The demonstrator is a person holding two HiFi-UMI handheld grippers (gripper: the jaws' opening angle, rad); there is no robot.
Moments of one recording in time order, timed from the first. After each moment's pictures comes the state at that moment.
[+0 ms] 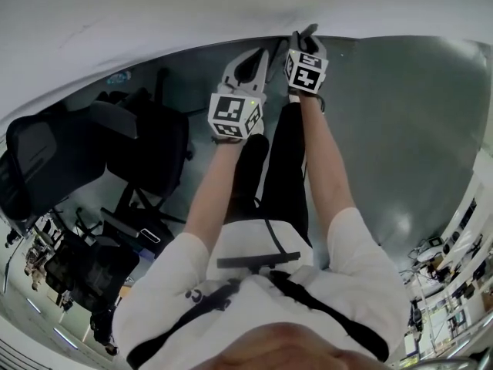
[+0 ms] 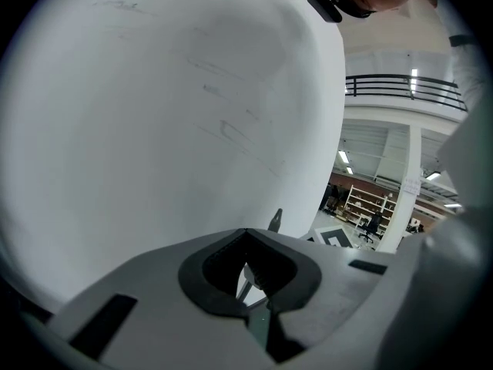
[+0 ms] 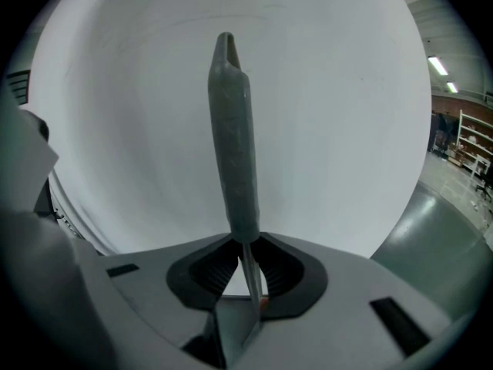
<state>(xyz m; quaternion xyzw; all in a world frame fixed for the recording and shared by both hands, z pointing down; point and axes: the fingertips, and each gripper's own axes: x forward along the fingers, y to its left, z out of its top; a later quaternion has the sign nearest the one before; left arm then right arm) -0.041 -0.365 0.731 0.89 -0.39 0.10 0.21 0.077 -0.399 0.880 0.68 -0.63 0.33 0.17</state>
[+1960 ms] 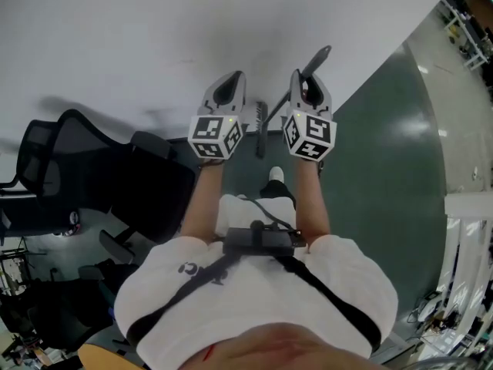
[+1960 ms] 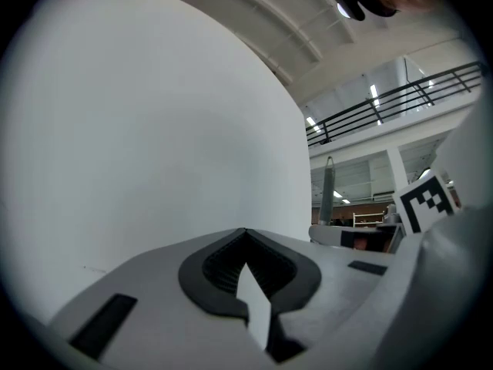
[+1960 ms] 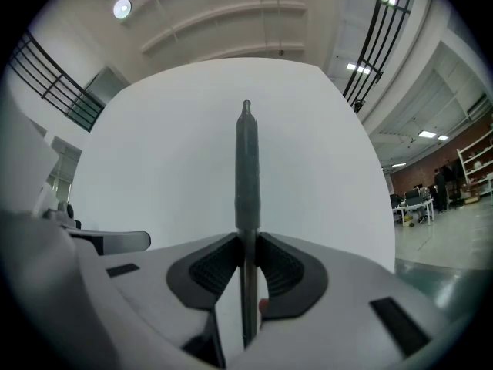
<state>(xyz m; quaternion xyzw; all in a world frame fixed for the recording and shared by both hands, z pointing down) -0.123 -0.269 0.297 0.90 -0.43 -0.06 0.04 0.029 -0.244 0.286 0.71 -0.70 0.00 -0.06</state>
